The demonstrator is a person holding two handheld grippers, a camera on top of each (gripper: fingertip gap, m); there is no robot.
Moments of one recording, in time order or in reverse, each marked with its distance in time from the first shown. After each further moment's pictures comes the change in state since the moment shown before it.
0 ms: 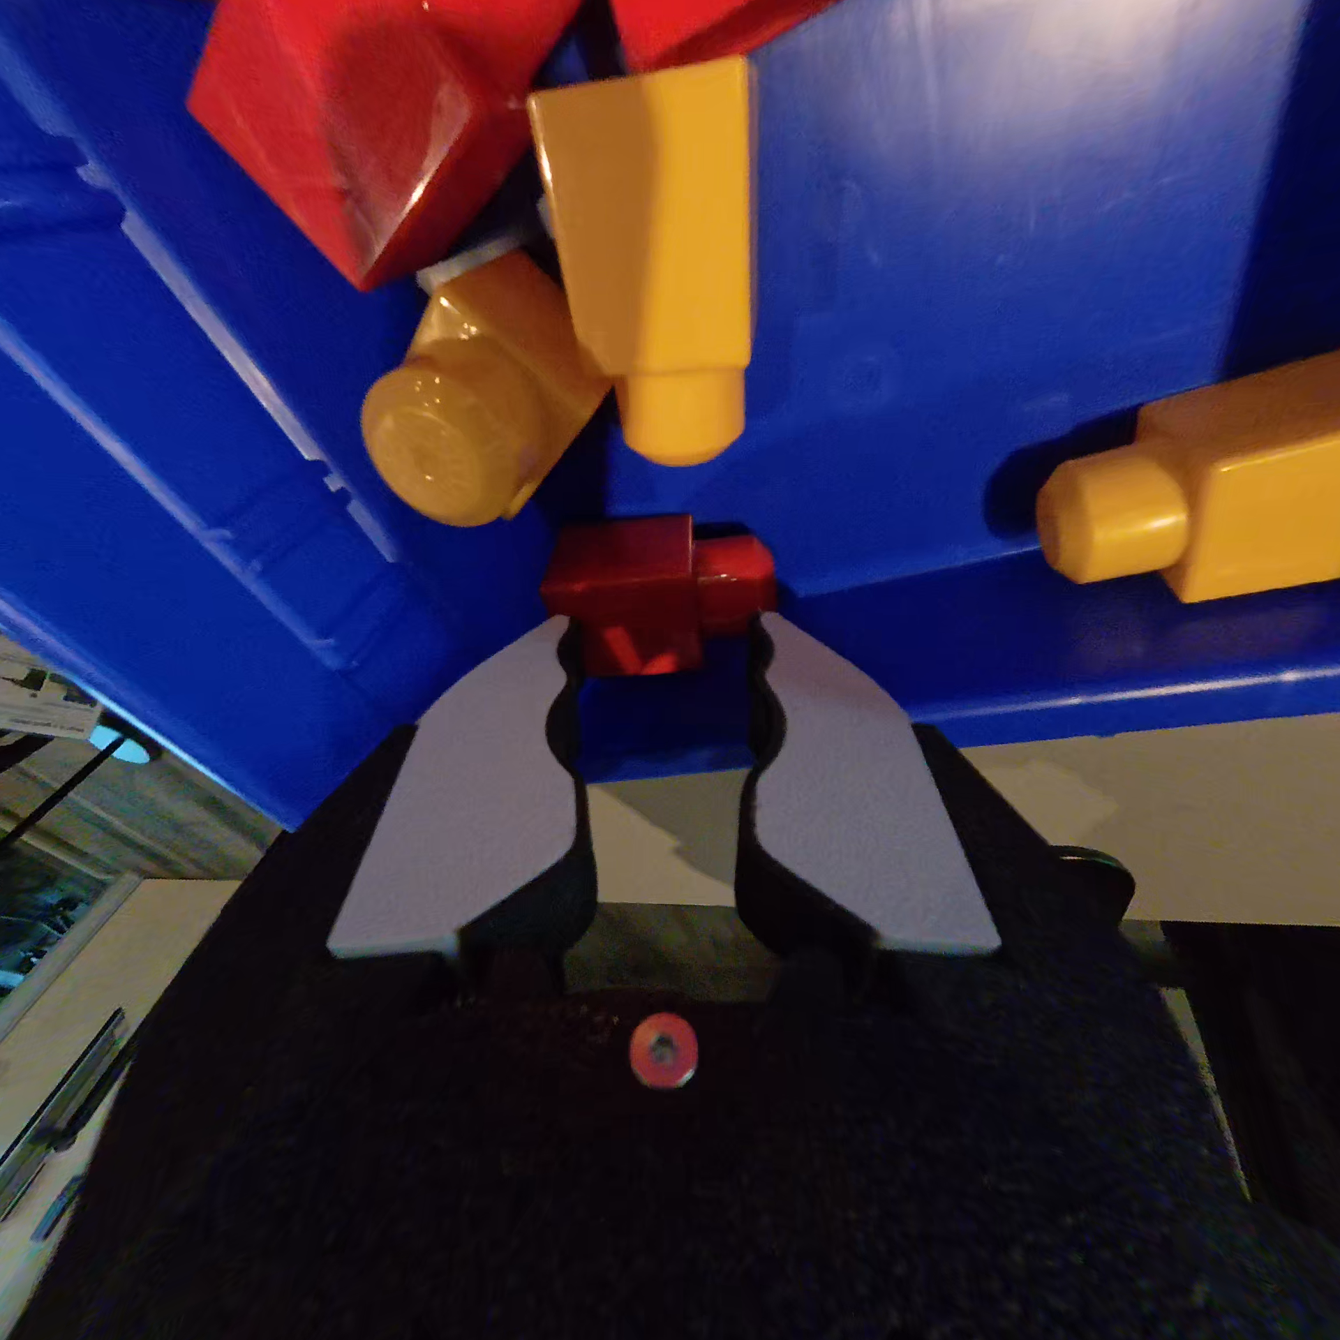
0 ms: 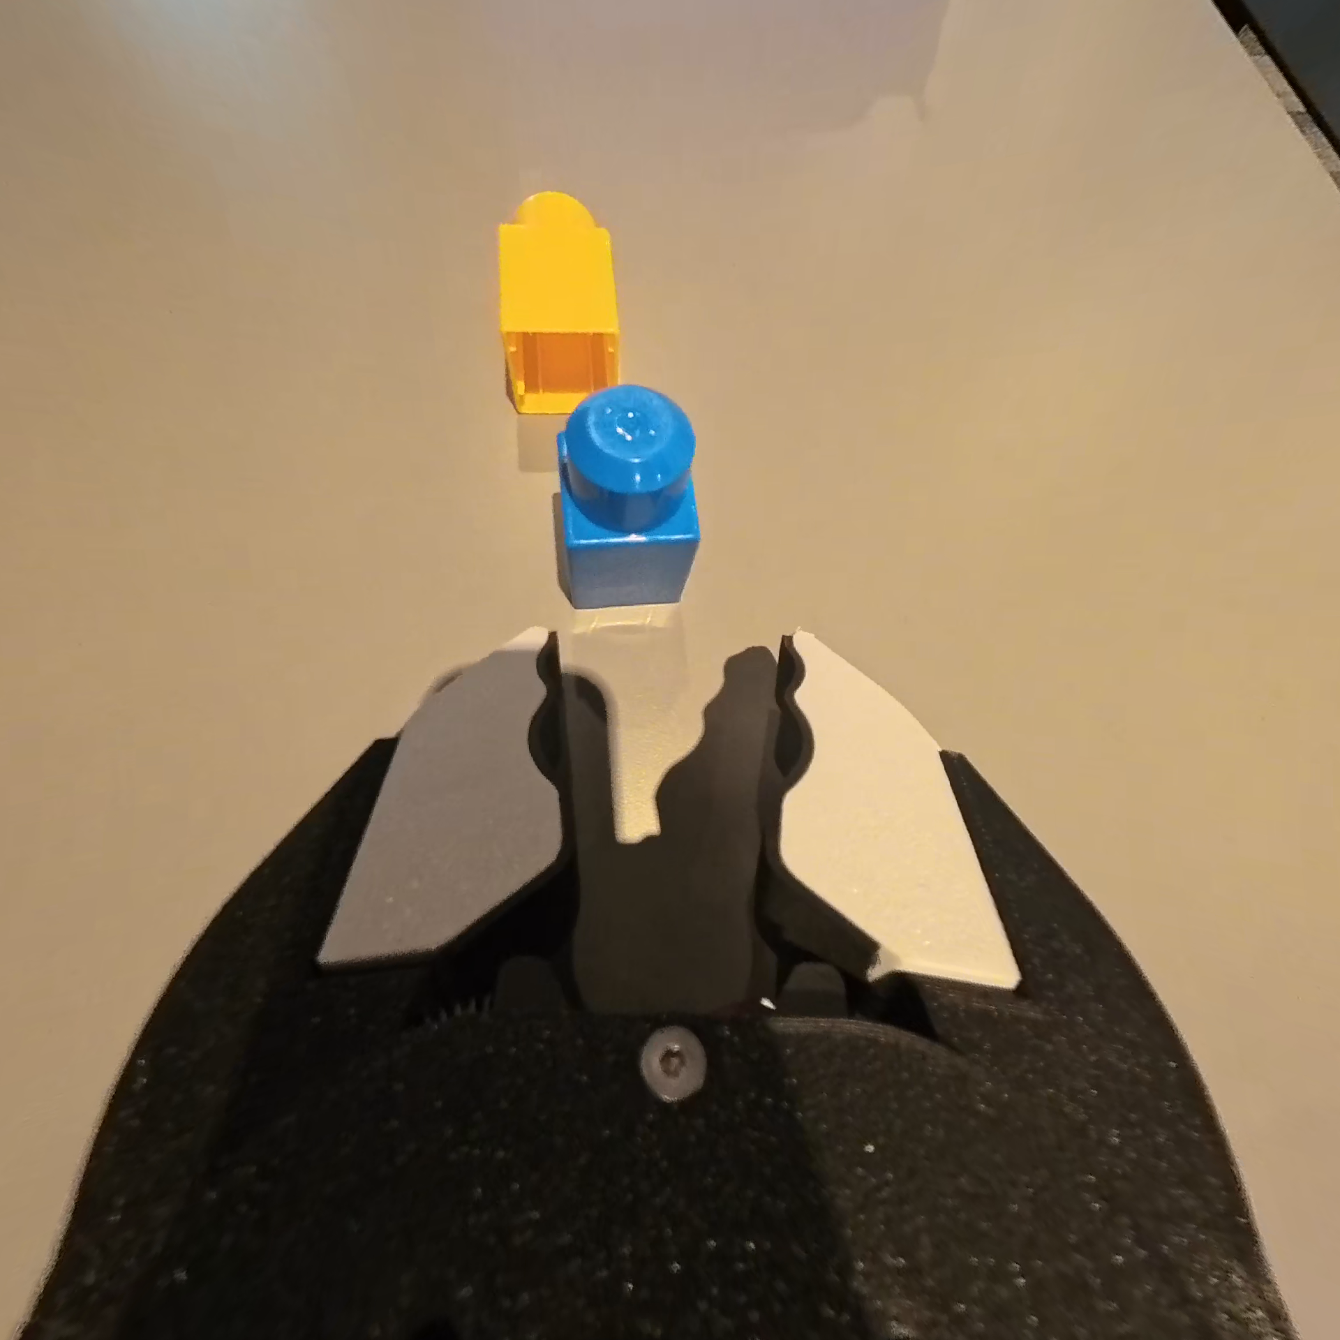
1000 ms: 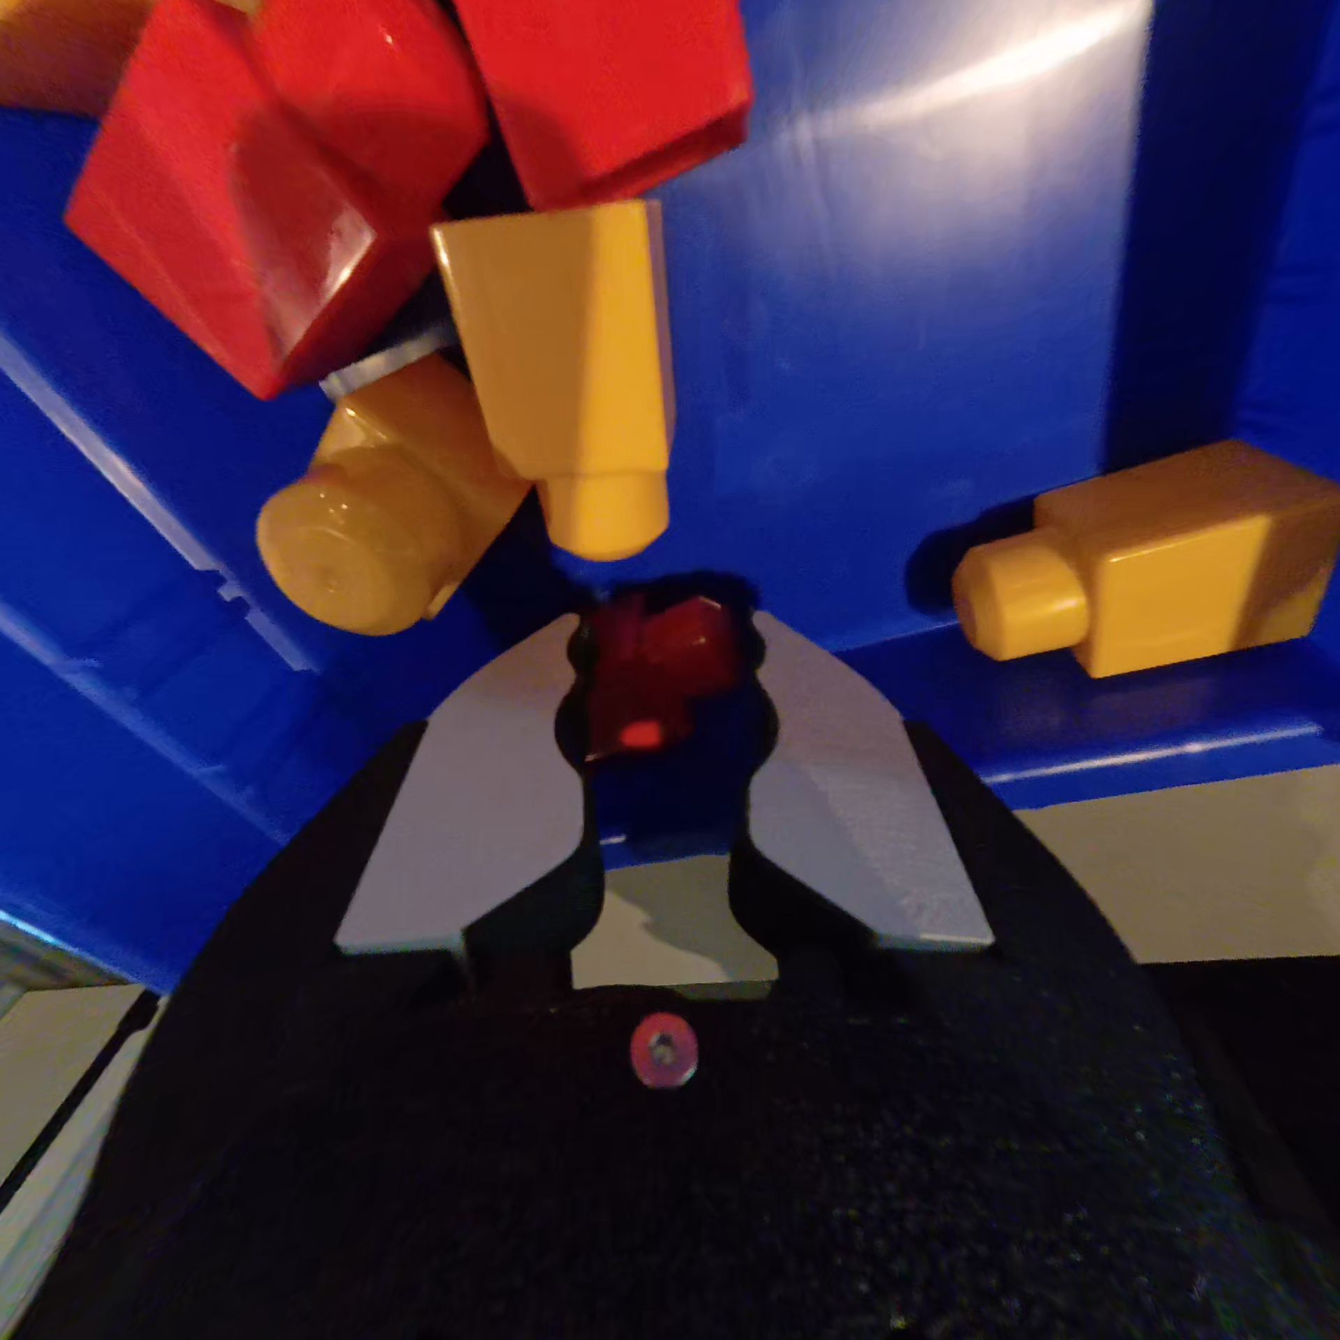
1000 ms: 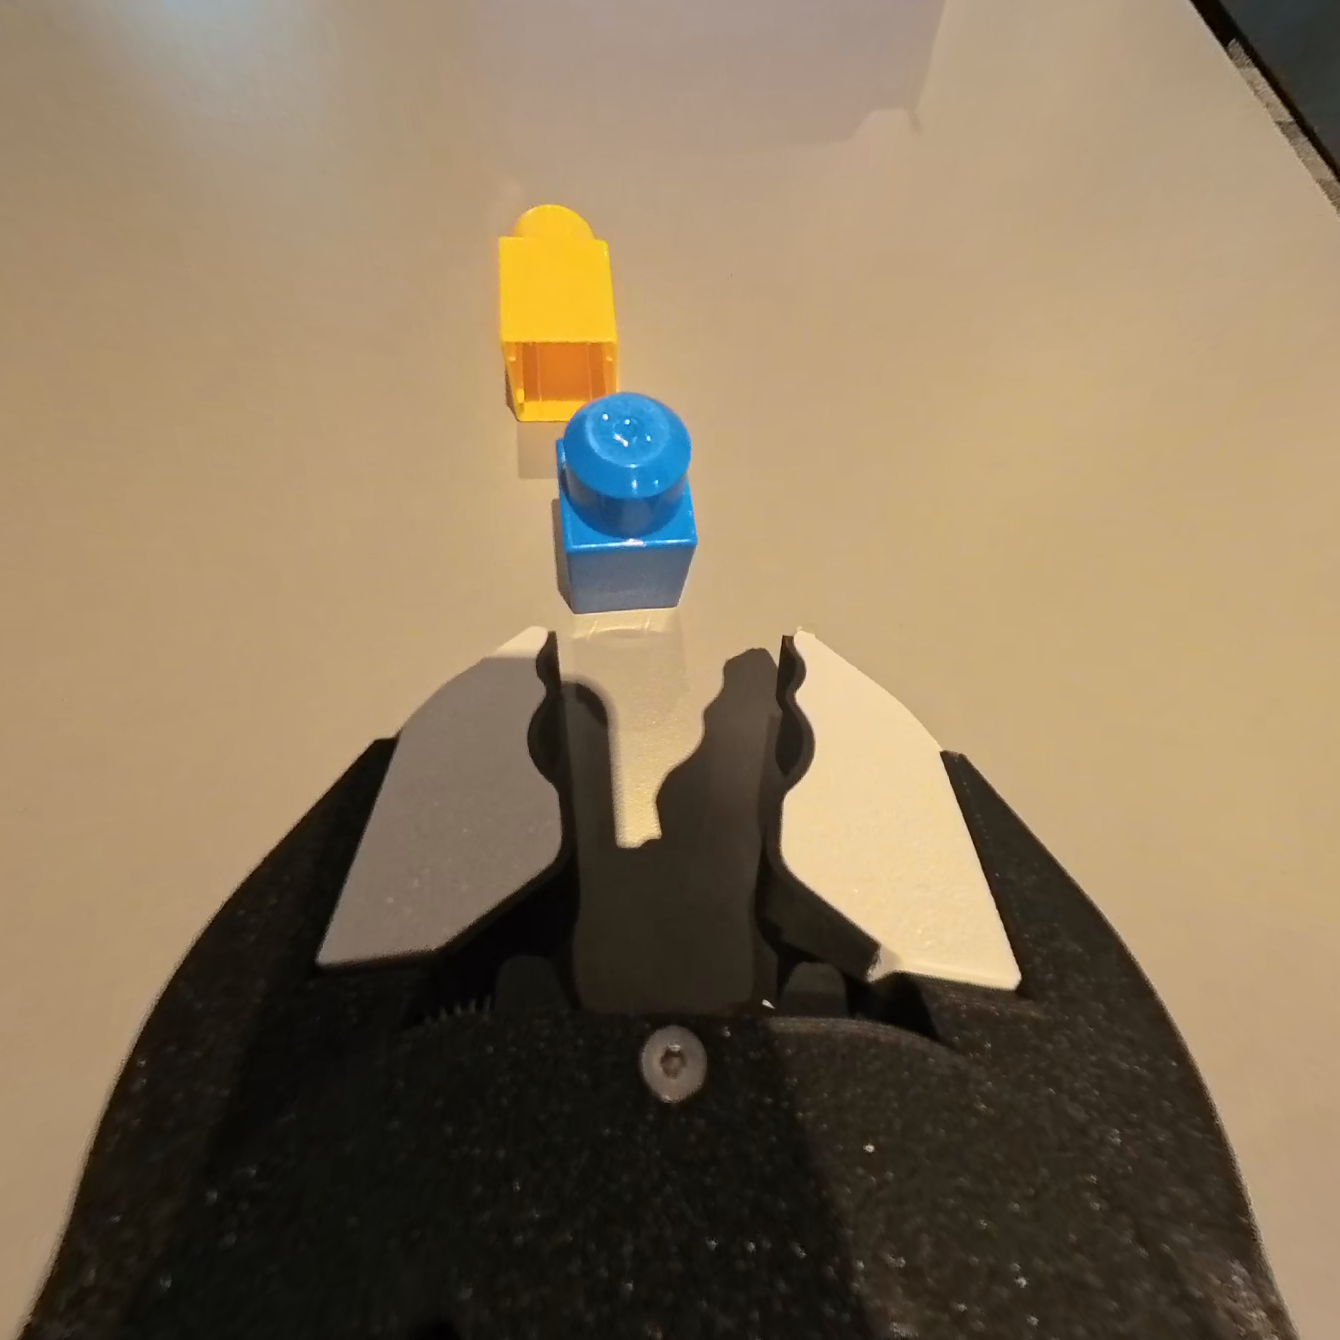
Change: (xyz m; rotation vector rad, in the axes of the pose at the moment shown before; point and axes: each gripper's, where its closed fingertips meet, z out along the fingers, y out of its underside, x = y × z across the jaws) left arm 0.018 -0.019 0.013 0.086 0.100 -0.012; right arm 0.000 -0.002 -0.001 0.013 0.001 0.004
